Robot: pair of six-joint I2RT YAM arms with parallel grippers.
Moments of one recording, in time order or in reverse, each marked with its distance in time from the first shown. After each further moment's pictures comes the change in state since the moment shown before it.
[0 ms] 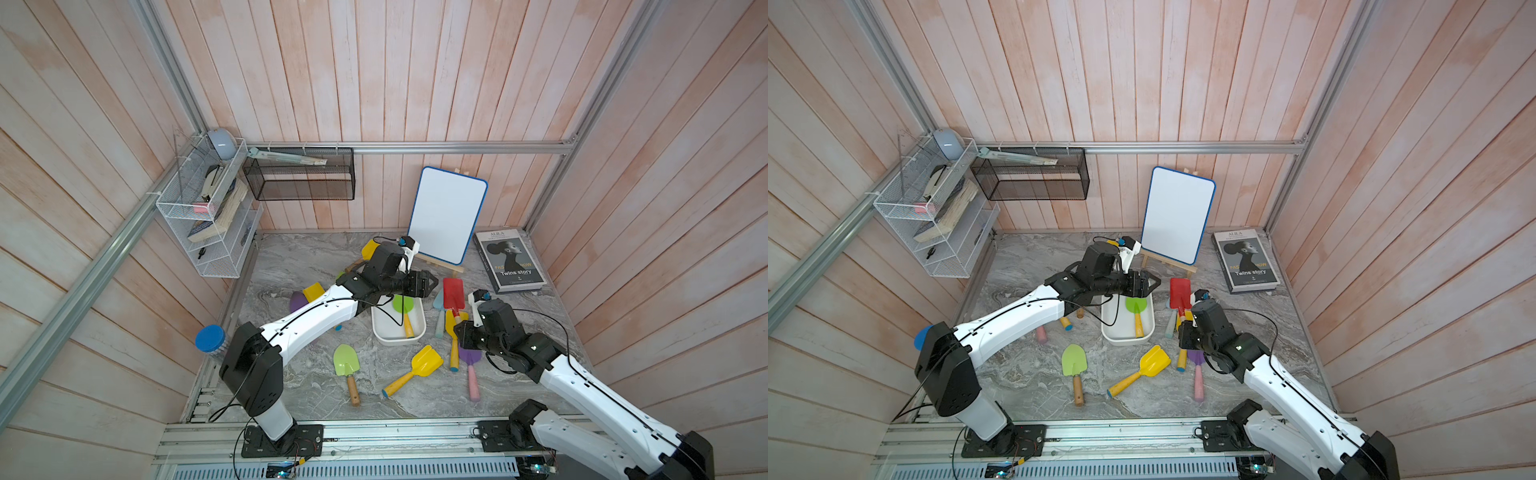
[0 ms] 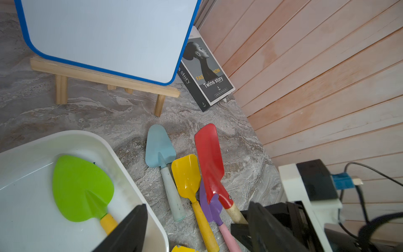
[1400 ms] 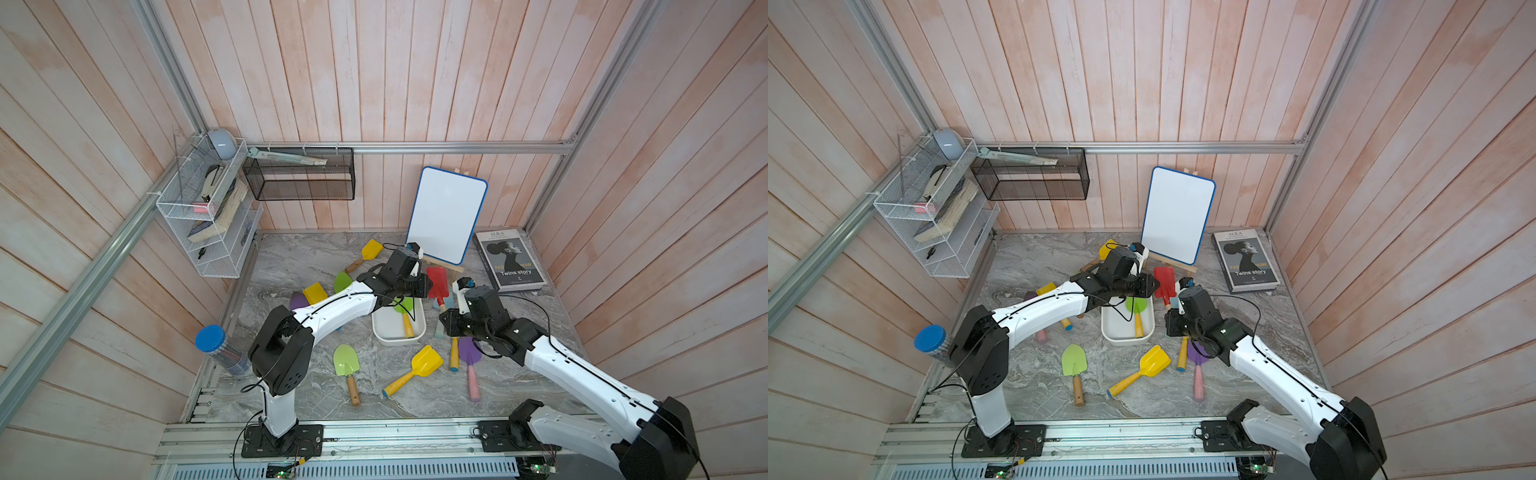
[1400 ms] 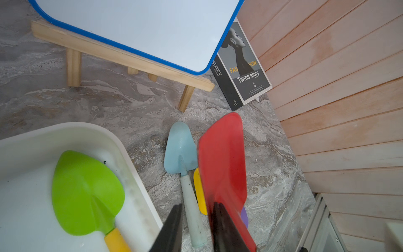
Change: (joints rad) left arm -0.019 0.170 0.064 0.018 -0.105 -0.050; right arm 0.018 0.155 0.080 0.107 -0.036 -0.030
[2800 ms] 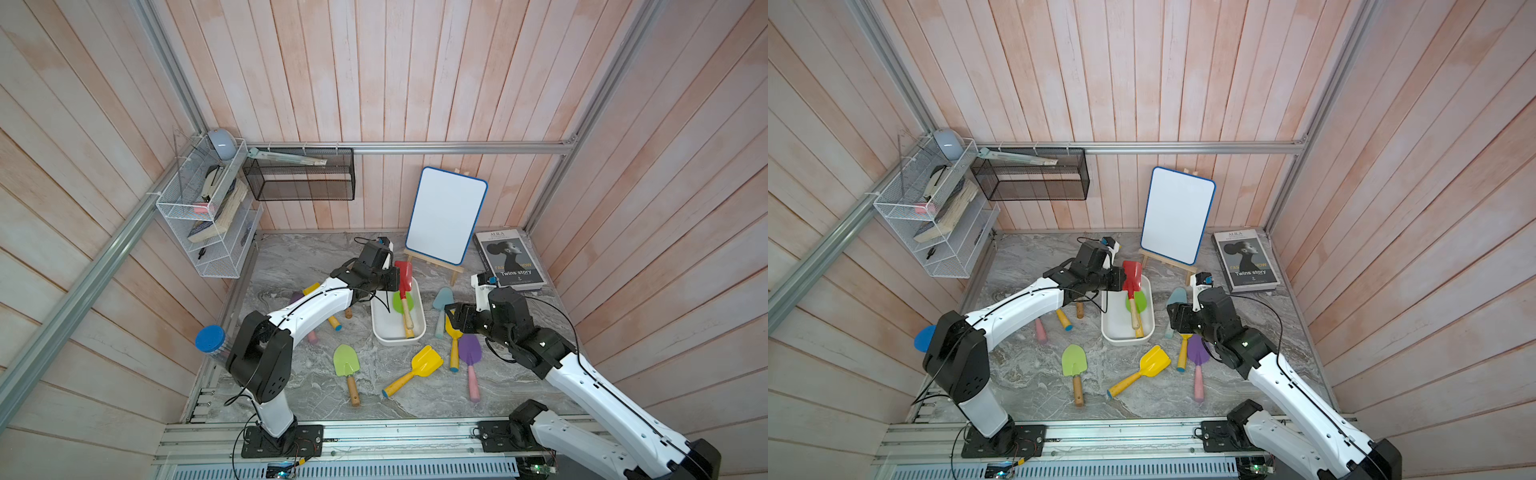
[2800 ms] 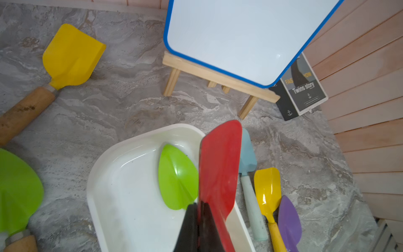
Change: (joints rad) left arm 0.157 -0.121 -0.119 -0.096 -0.073 0.135; right arm -0.052 -0.183 -0.002 -0.008 0.002 0.006
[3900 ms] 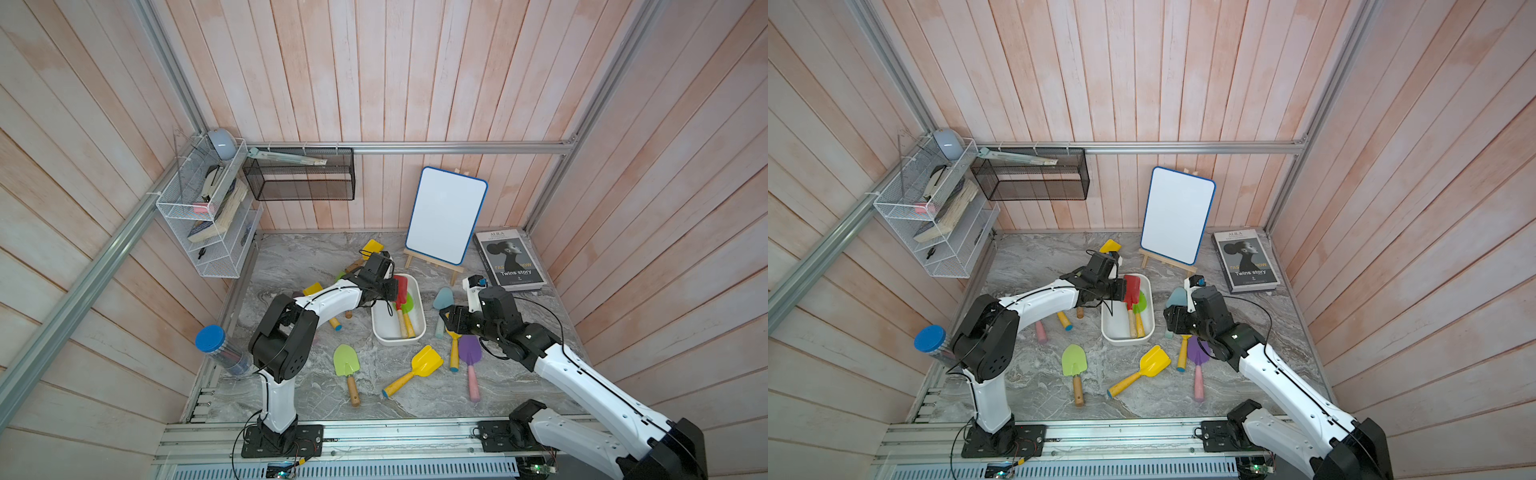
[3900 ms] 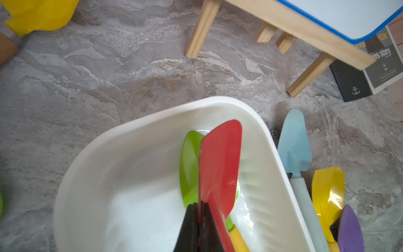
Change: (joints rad) left arm 0.019 0.187 -0.023 0.088 0.006 0.017; right arm -0.022 0.093 -0.034 0.049 -0.066 0.000
